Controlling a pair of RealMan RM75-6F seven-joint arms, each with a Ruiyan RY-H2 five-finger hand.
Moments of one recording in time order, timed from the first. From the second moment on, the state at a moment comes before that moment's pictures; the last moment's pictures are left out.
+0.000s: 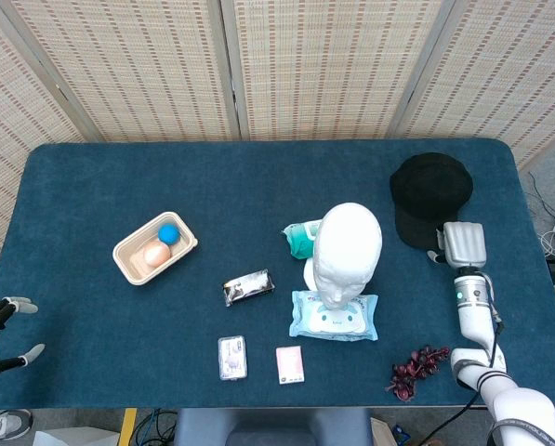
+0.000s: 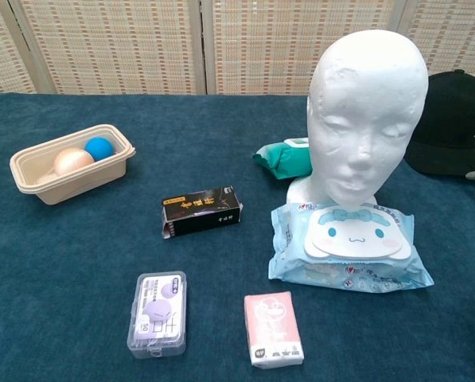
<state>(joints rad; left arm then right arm) -0.06 -1.03 -0.04 -1.65 1.46 1.46 -0.15 0.59 -1.87 0.24 -0.33 -1.28 0.97 0.09</state>
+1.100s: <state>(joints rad) -0.06 -1.03 -0.04 -1.66 1.46 1.46 -0.17 0.66 -1.95 0.26 -0.19 -1.26 0.84 0.08</state>
